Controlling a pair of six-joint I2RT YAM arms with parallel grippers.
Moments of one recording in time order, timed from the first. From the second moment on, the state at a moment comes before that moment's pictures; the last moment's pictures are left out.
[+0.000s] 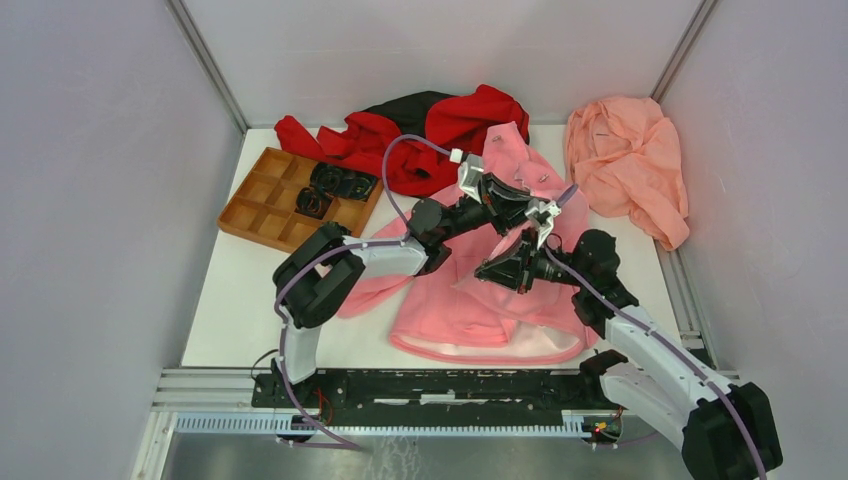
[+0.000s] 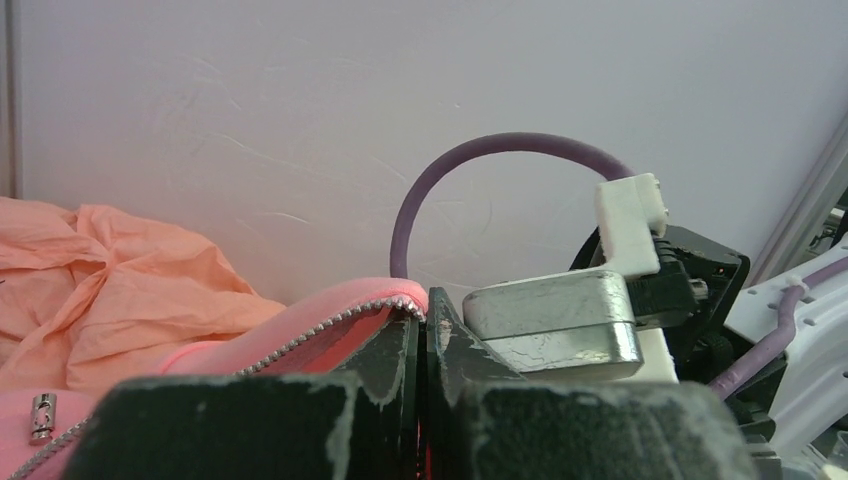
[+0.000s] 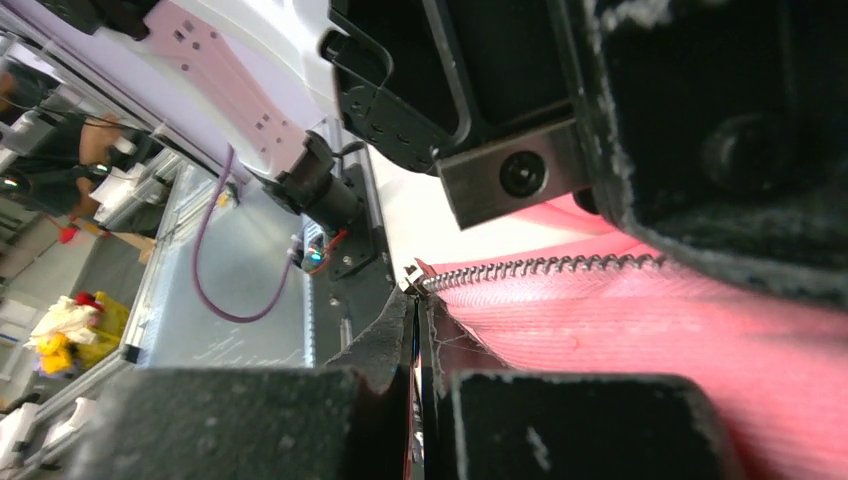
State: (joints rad) left arm -0.89 1.97 1.20 1.36 0.45 -0.59; right arm 0.41 0.89 0.44 0.39 -0.94 0.49
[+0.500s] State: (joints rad) left arm -0.88 1.96 1.18 1.39 0.42 -0.59; right arm 0.37 0.95 0.35 0.89 -1.03 0.98
